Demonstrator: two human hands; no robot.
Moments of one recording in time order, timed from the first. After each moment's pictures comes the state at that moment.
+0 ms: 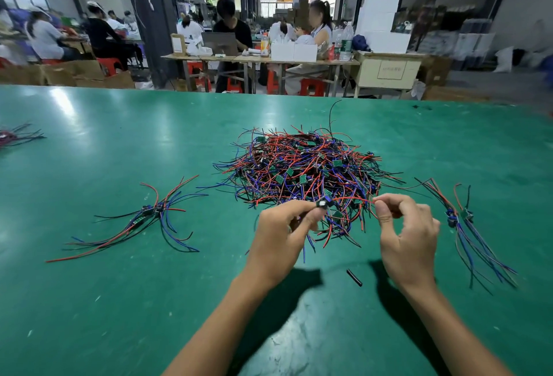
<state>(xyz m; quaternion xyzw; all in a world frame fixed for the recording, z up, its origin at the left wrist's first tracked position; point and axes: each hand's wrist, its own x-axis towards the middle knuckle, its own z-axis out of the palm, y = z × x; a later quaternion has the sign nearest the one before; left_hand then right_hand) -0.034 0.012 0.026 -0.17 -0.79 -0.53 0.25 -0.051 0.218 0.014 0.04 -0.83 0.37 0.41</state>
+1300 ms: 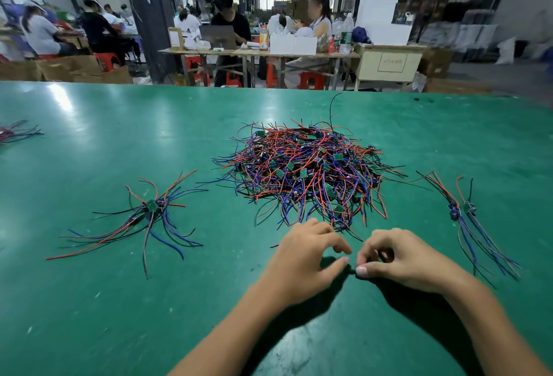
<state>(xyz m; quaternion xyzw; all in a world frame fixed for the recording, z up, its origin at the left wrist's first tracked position) -0.014 0.030 0.012 -0.30 -0.88 -0.31 0.18 -0.042 0.251 0.030 0.23 -0.92 0.30 -0.09</state>
